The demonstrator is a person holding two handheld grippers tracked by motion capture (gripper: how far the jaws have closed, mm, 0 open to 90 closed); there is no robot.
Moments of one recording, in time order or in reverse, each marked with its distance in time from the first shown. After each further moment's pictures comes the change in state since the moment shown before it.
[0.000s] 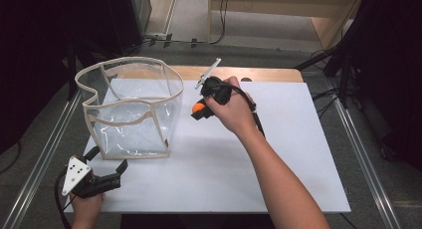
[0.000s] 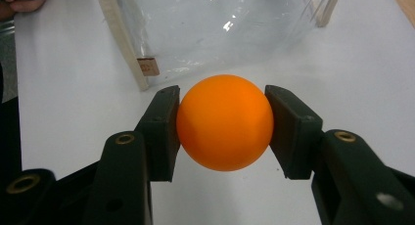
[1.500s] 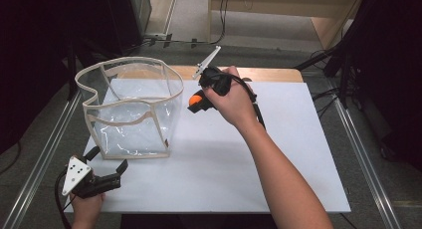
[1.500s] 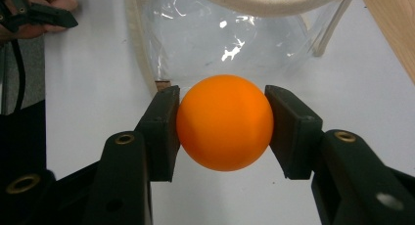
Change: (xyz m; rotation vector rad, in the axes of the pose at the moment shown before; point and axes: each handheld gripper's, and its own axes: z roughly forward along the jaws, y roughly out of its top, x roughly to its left) left arm 0.000 0.000 0.000 0.003 -0.003 0.002; right arm 0.003 0.021 -0.025 -0.031 0.022 -0.036
